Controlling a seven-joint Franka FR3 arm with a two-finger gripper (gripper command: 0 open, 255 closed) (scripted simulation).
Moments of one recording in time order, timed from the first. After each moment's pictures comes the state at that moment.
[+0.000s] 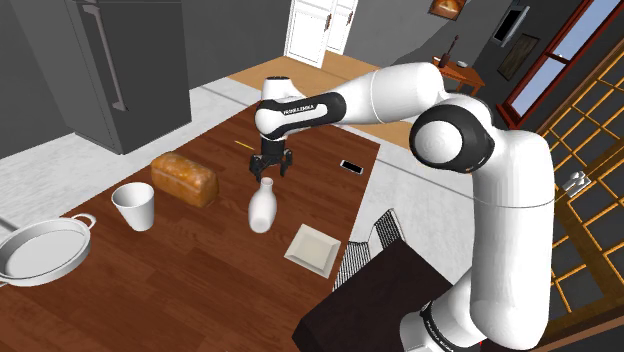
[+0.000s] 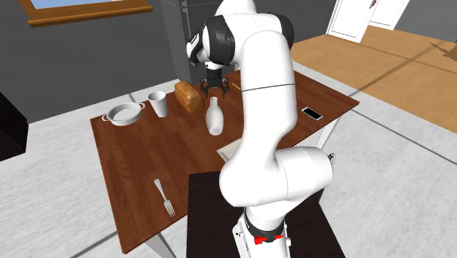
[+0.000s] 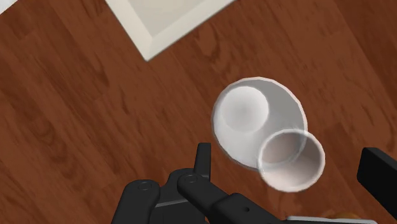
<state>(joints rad) 0.10 0.62 0.05 -1.56 0.02 2.03 0.24</state>
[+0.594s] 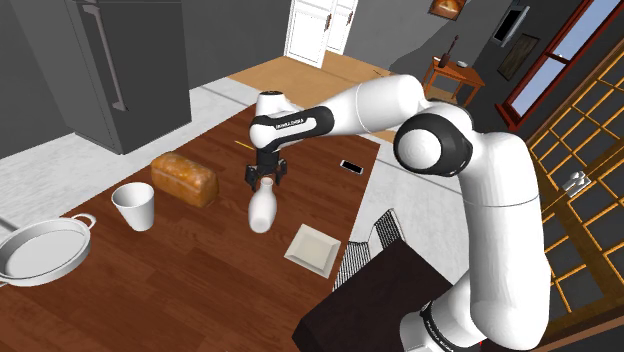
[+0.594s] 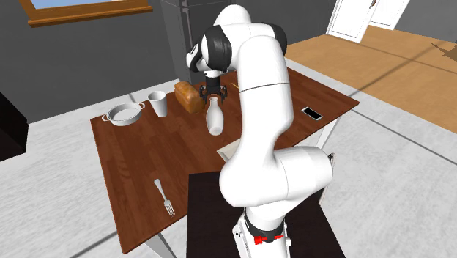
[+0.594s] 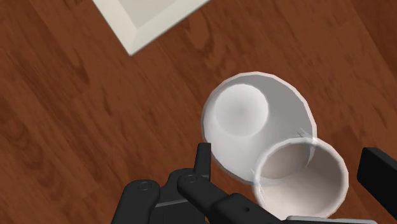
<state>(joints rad) 0.11 0.71 0.05 -1.53 0.02 2.09 0.25</state>
